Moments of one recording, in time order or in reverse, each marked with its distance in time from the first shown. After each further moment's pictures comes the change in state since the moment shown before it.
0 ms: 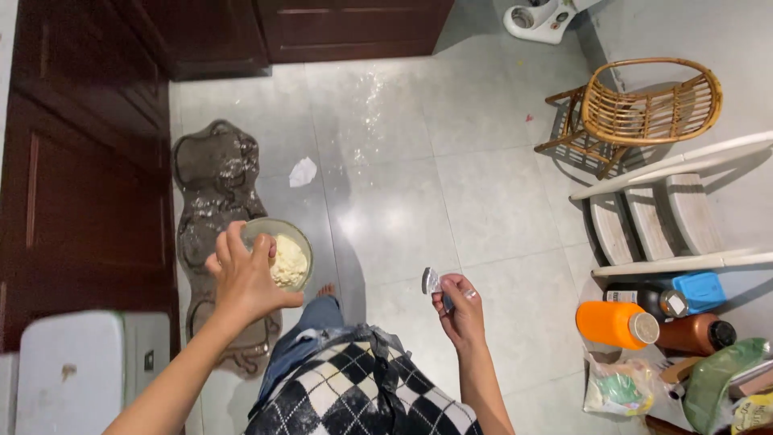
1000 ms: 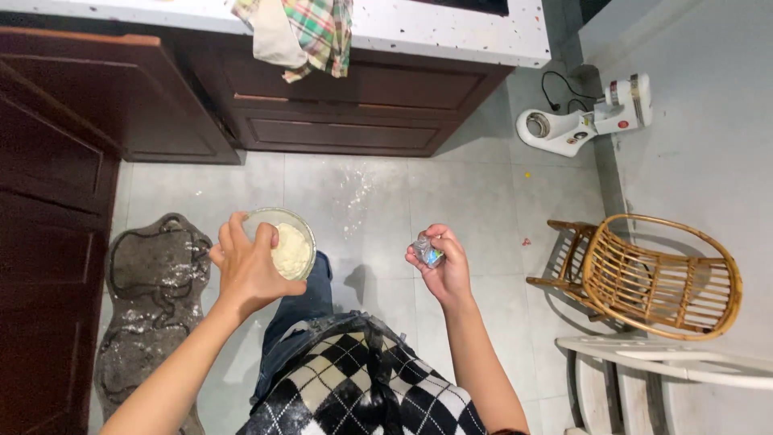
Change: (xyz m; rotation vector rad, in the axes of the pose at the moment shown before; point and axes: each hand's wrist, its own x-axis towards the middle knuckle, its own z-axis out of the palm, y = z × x) left_hand 0.640 0.090 0.048 -0.132 0.032 -0.156; right_hand 0.666 -0.278 0.235 -0.004 -0.305 0.117
